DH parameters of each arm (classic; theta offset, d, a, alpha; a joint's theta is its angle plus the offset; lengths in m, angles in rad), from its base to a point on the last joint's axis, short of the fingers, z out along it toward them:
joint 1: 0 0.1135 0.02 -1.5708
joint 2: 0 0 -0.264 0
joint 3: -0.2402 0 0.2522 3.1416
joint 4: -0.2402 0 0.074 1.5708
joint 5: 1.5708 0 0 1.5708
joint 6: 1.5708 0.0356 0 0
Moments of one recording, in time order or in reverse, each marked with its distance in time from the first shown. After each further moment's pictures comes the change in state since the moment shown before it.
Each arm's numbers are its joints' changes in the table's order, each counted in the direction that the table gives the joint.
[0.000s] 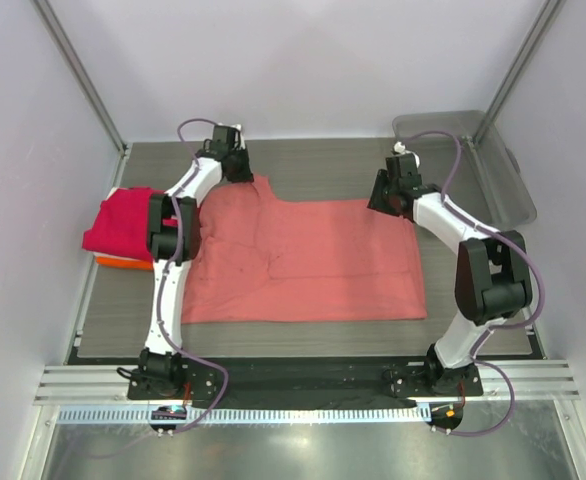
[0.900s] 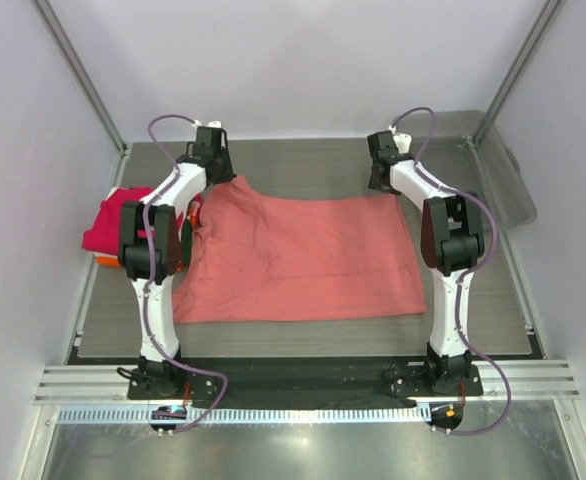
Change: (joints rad) left arm 0.010 -0.377 0.429 0.126 -0.233 -0.005; right arm -0.008 0.491 -0.543 -0.207 0.365 -0.026
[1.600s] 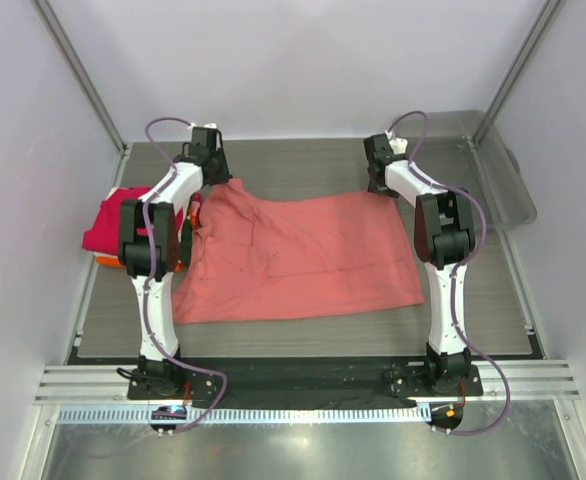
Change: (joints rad) left arm 0.033 0.034 -0.023 -0.027 0.027 -0.003; right arm -0.003 0.114 -0.095 -0.046 0.042 -0.005
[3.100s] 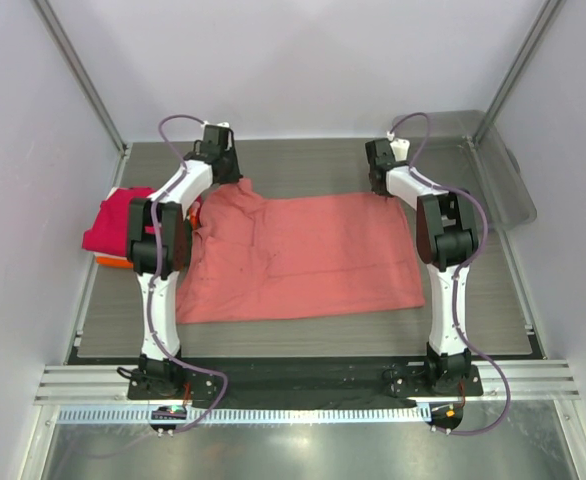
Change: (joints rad) left arm -0.053 0.042 -0.071 -0.043 0.011 0.001; right arm -0.003 -0.032 0.102 0.148 0.043 -0.019
